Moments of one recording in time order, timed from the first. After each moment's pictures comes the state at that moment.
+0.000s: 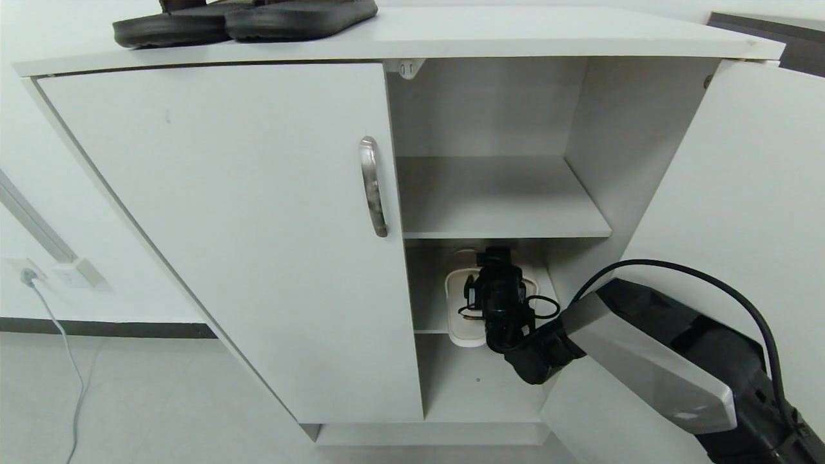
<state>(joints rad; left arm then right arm) 0.00 0.00 0.00 0.00 -0.05 -0.02 0.62 2.59 -1.57 -0.87 -0.66 0.10</state>
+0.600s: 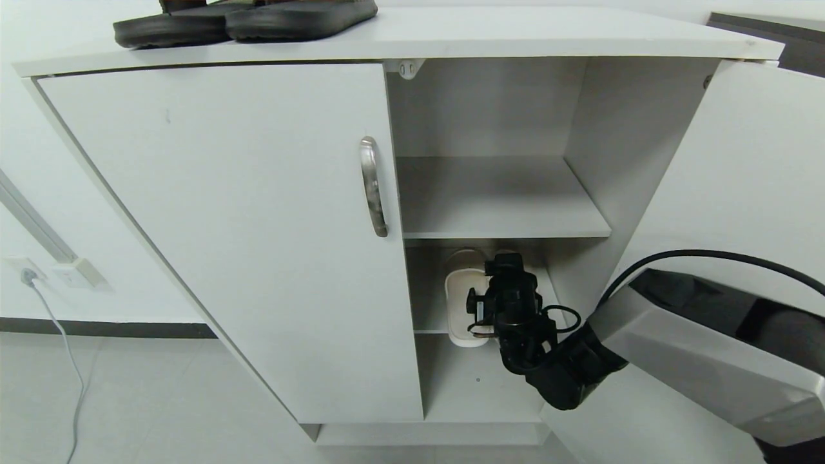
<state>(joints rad) 0.00 0.00 0.00 0.00 -0.05 -0.02 0.68 2.38 -1.23 -0.92 -0.66 0.15</state>
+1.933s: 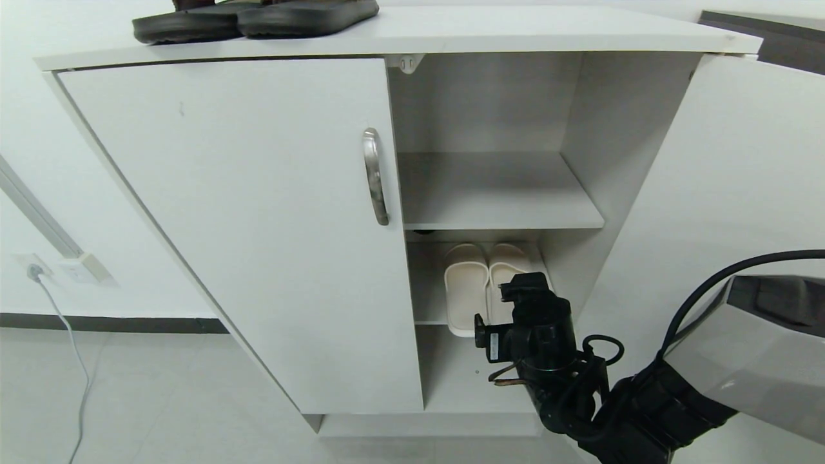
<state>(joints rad) 0.00 0.00 0.00 0.00 -0.05 -0.02 0.80 2.13 -0.84 -1.01 -0.67 0.20</state>
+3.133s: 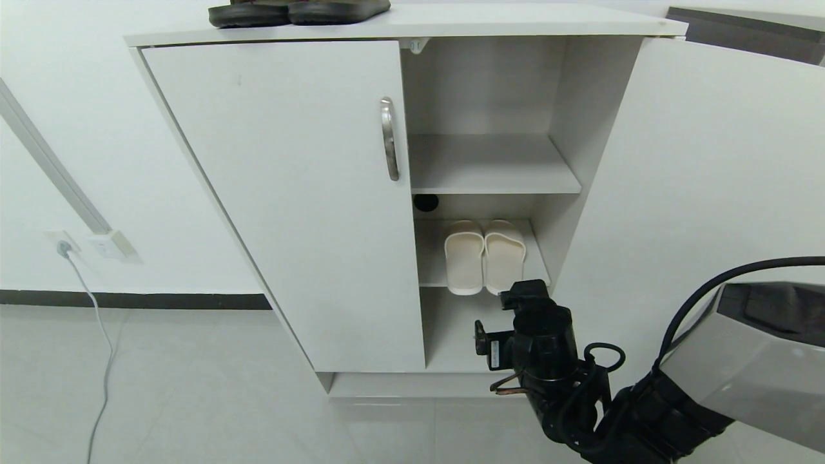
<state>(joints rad) 0.00 0.00 0.00 0.00 -0.05 -0.02 0.80 2.14 -0.80 -1.05 -0.67 0.19</state>
